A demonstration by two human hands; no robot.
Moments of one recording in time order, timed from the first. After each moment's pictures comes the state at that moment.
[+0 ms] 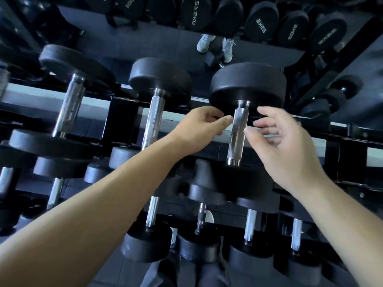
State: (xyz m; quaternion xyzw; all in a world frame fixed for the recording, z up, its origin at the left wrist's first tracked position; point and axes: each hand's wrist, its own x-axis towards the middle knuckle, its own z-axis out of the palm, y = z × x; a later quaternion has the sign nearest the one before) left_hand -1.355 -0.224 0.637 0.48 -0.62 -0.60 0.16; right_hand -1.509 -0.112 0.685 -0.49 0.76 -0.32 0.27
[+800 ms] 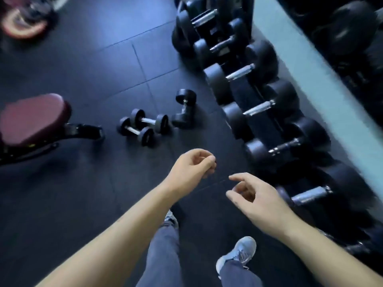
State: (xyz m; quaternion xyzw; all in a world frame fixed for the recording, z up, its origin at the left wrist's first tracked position) left_hand -0.862 0.176 0.557 0.73 -0.17 -0.49 0.45; right_hand -1.052 0.084 0.563 -0.72 0.39 0.04 0.57
